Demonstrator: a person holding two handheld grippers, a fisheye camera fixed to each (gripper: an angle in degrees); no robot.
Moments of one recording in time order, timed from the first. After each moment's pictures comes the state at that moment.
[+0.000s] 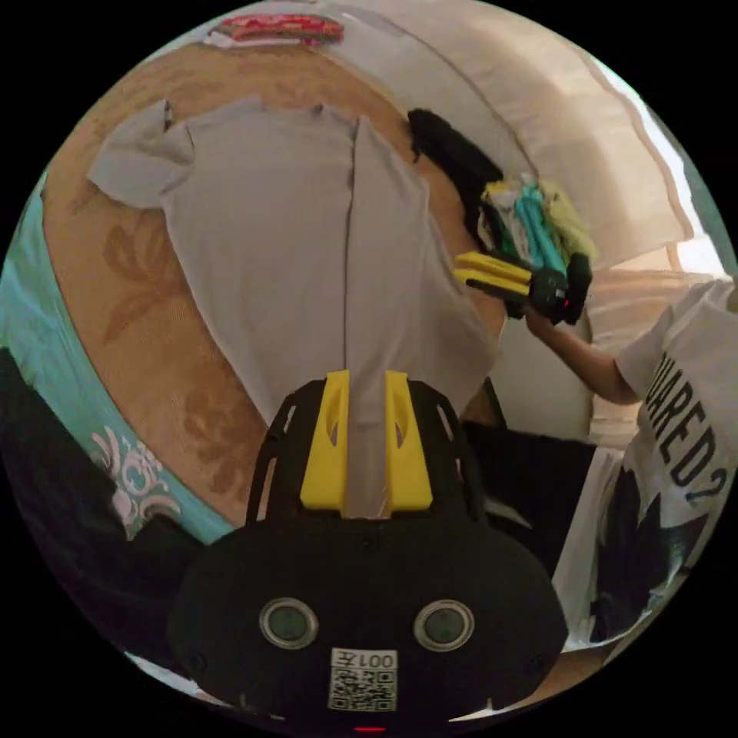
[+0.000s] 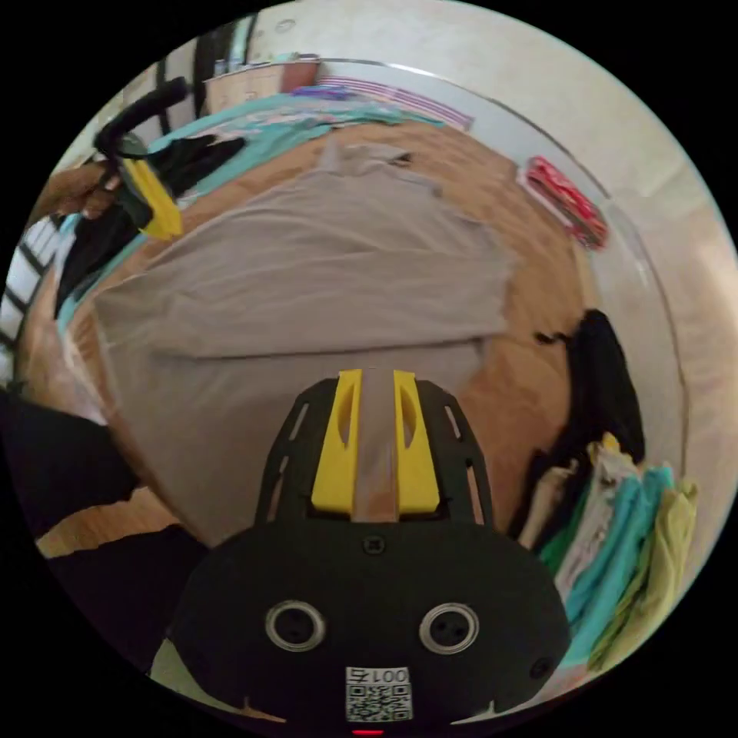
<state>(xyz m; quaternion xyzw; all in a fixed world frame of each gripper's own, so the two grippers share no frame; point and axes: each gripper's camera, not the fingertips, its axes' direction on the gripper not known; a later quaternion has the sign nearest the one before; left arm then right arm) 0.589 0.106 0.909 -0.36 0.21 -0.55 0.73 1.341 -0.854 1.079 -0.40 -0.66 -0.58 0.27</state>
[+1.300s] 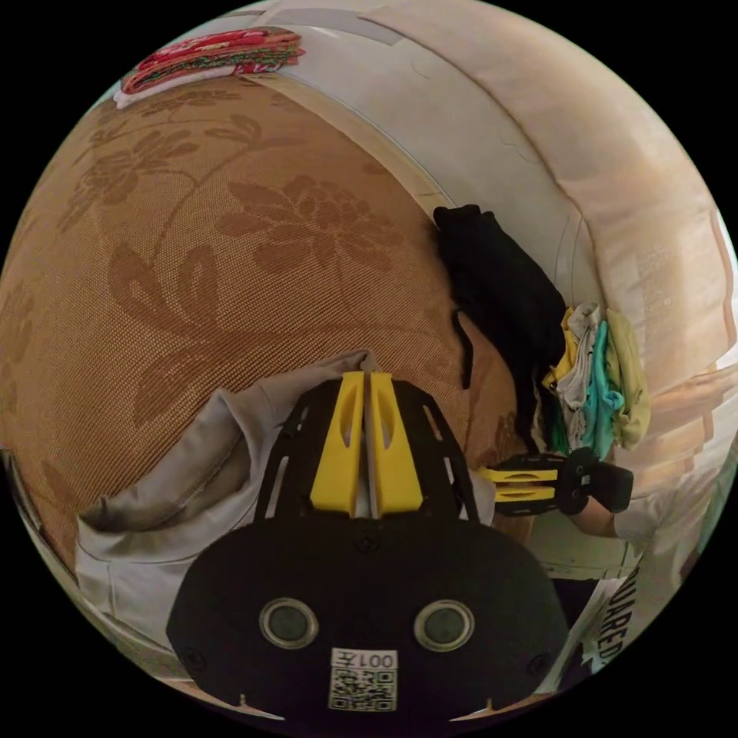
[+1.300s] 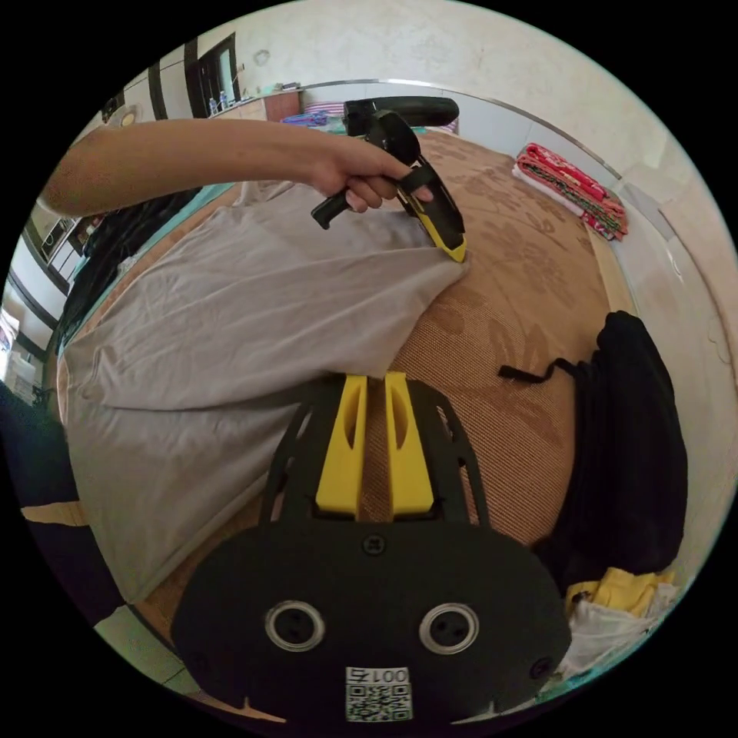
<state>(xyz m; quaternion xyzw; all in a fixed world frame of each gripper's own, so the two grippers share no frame) 0.338 0.095 1.333 -0.33 0.21 -0.51 0.76 1.235 -0.698 1.178 -0.44 -0.71 -0.50 0.23</state>
